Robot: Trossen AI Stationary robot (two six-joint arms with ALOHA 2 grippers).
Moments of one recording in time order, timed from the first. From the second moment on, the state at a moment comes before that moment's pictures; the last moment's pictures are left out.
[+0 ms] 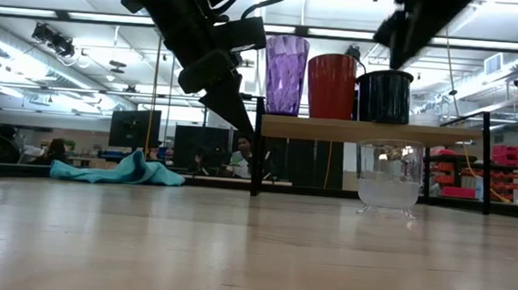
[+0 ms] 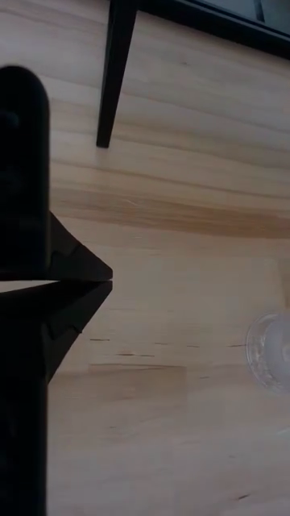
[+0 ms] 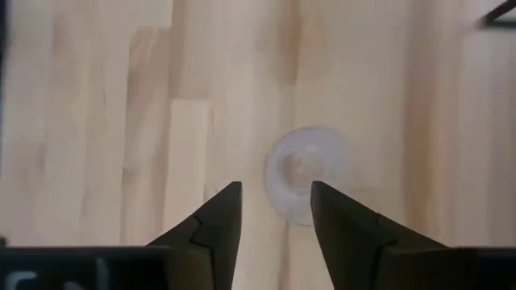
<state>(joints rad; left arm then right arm) -0.08 1.68 1.04 -0.23 -0.34 0.06 0.14 1.38 1.23 -1.02 -0.03 0.13</state>
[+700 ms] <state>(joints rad) -0.08 1.68 1.04 -0.24 -0.34 0.06 0.24 1.64 1.22 -1.00 0.10 0.02</state>
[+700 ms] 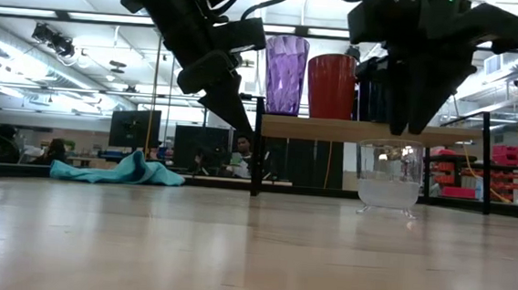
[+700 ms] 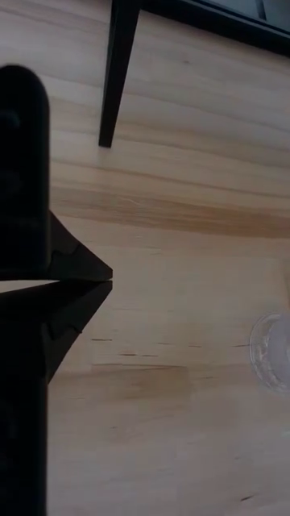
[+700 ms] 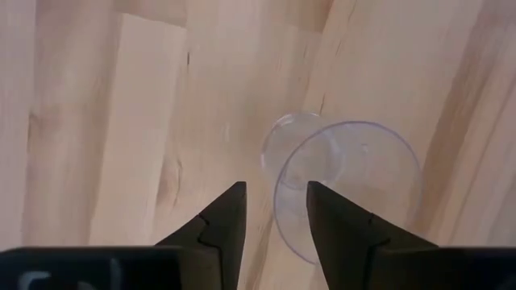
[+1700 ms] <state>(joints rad) -0.08 1.68 1.04 -0.25 -0.34 0.06 0.20 1.61 1.19 -1.08 0.08 0.01</state>
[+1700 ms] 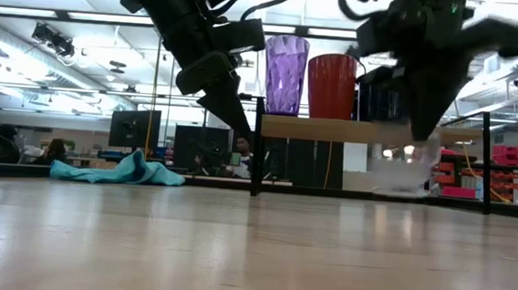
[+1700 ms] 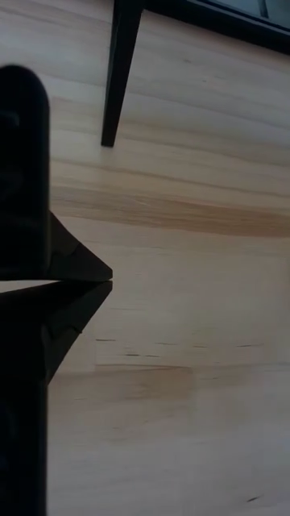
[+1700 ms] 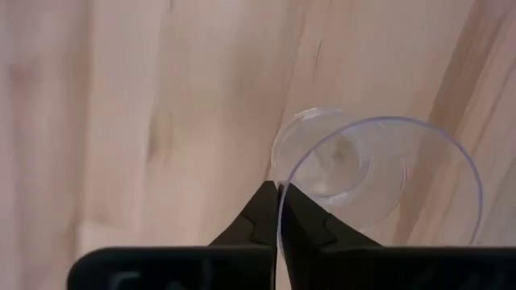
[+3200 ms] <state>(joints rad) -0.08 1.68 1.04 -0.25 -0.34 0.05 -0.24 1.21 1.28 -1.57 0.11 0.06</state>
